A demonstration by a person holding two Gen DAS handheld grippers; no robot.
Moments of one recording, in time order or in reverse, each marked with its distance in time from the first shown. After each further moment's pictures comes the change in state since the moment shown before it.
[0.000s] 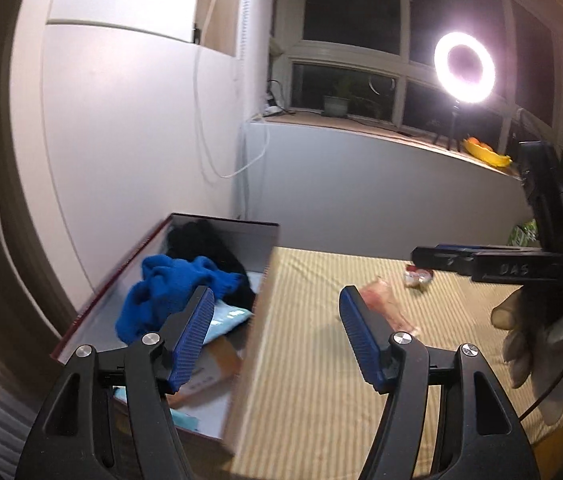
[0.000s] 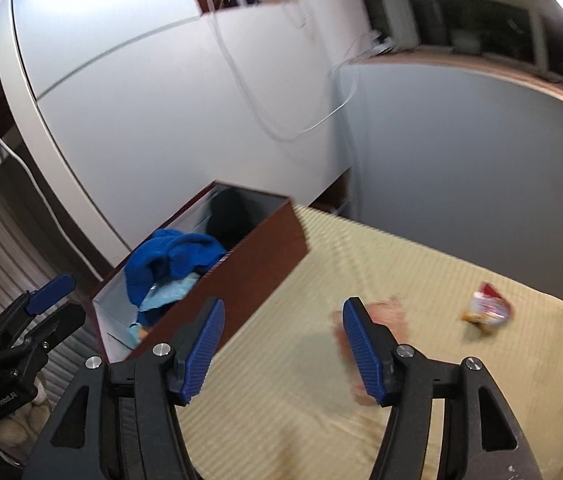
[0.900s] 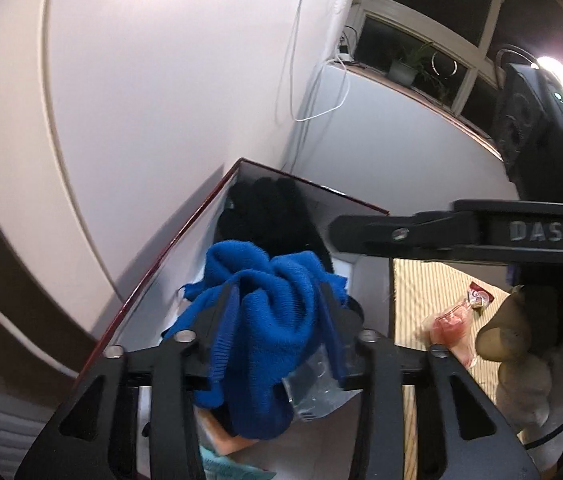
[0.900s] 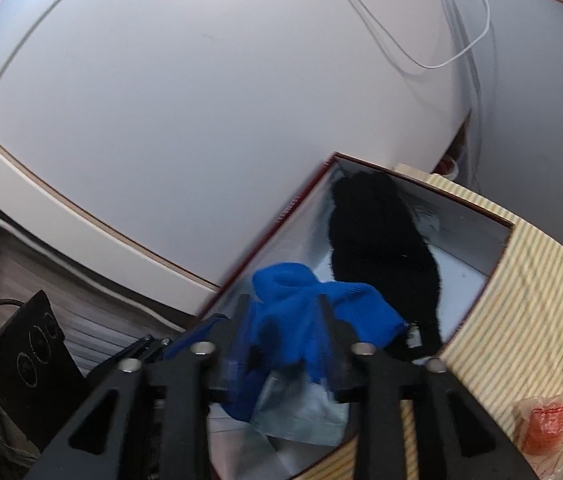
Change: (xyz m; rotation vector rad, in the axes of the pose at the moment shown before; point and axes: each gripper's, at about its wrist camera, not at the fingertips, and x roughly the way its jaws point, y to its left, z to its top) left arm 0.099 0.126 0.020 -0.233 0.227 0.030; right arm 0.175 0.113 0.083 0.046 0.325 0.298
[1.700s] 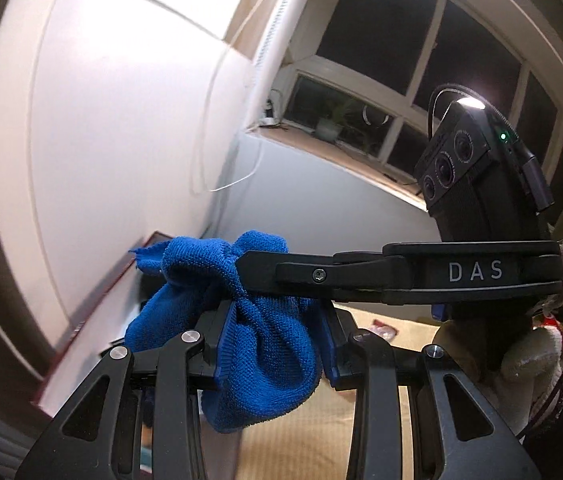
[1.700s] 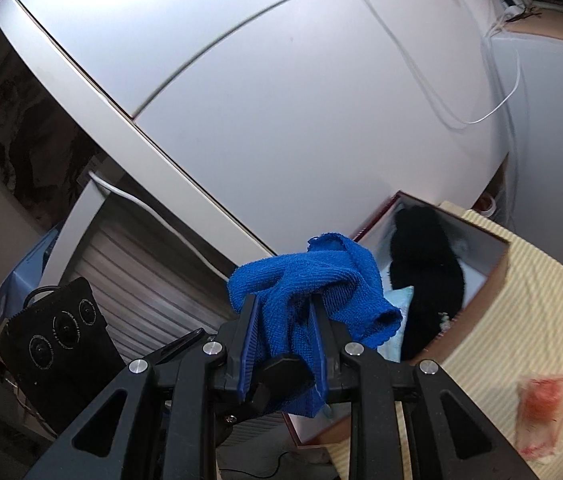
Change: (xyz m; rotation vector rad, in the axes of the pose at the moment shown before) left arm -0.082 -0.047 0.013 0.030 -0.193 -0.224; right arm -0.087 0.049 -0.020 -0.105 -0.082 0.221
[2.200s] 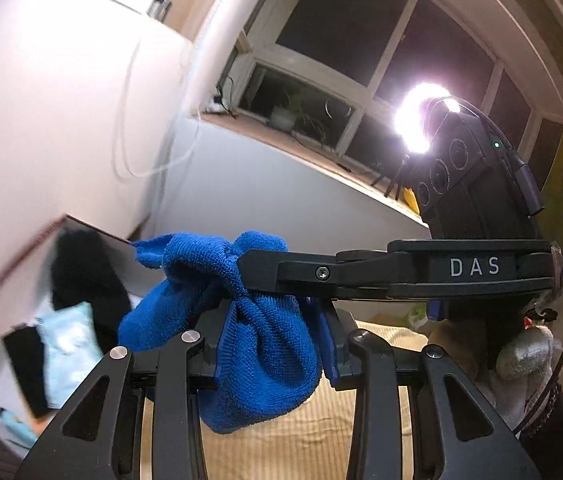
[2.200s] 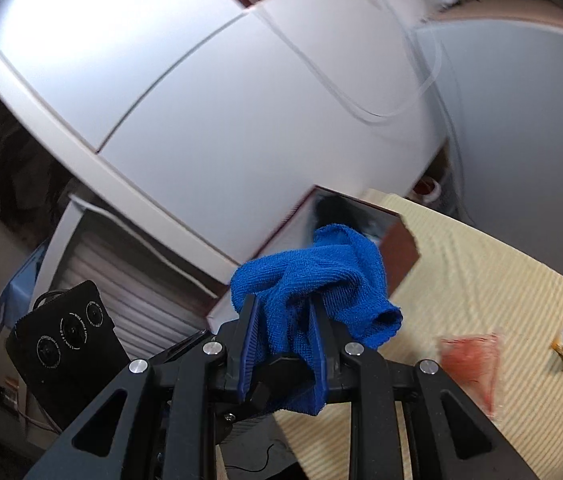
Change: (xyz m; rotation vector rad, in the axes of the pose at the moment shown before) left arm 0.038 -0.081 -0.014 0.000 0.002 -0.141; right arm -0.086 -0.065 -0.024 0.066 -0.037 -0.063
